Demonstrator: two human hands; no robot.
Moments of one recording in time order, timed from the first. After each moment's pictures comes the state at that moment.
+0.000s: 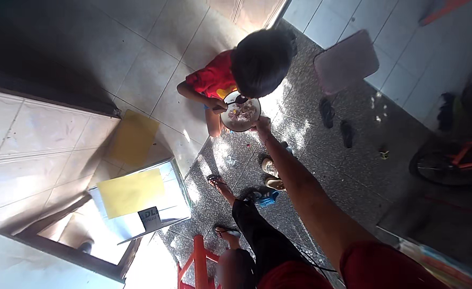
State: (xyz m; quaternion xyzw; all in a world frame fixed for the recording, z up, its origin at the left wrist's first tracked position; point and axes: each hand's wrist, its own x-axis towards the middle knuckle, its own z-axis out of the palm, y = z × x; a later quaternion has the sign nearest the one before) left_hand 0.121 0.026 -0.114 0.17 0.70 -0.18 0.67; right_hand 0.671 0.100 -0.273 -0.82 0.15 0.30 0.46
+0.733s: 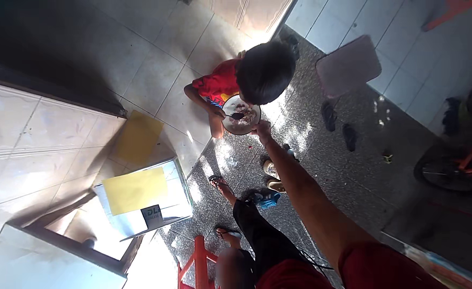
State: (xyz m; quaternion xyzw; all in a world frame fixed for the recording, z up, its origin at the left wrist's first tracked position) left_hand 0.105 0.024 -0.123 0.18 0.70 -0.17 0.67; right_hand 0.656 0.102 -0.261 -0.82 0.15 0.31 0.45
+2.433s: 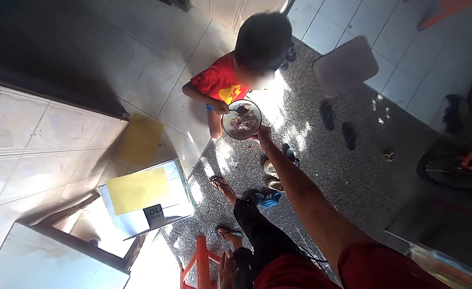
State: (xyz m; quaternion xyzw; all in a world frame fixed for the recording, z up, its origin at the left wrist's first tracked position) left_hand 0.104 0.026 -0.109 0.21 0.69 -0.15 0.68; right_hand 0.633 0.080 -0.249 -0.79 0.19 0.31 0.49
